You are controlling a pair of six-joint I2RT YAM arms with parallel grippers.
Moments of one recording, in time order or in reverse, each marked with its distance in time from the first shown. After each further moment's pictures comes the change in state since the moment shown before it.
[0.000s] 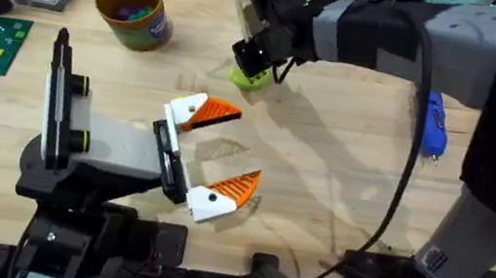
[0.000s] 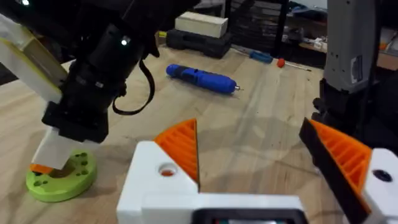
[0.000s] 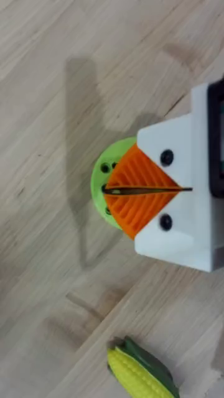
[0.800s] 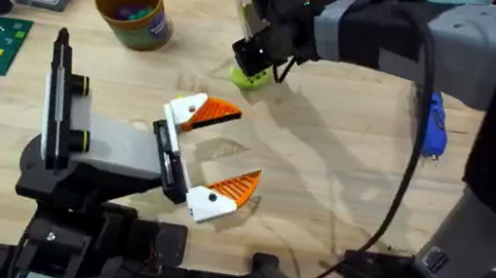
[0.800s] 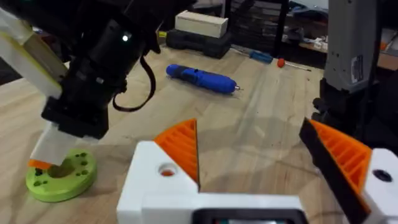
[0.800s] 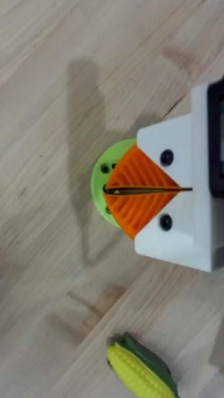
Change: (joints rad) left arm 0.000 0.000 0.000 0.000 0.000 0.000; right arm 0.000 -0.008 0.000 -0.003 0.000 0.000
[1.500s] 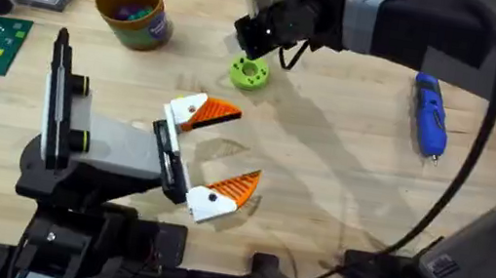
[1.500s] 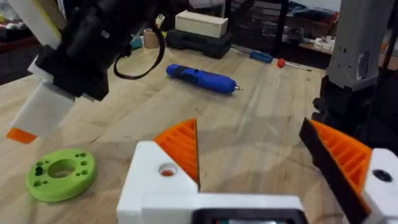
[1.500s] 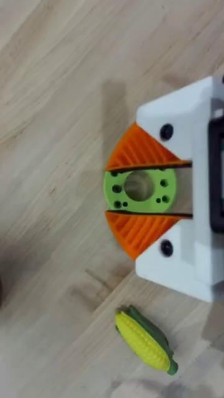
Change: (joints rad) left arm 0.000 0.000 0.000 0.000 0.000 0.000; right arm 0.001 -0.125 0.000 -0.010 0.000 0.000
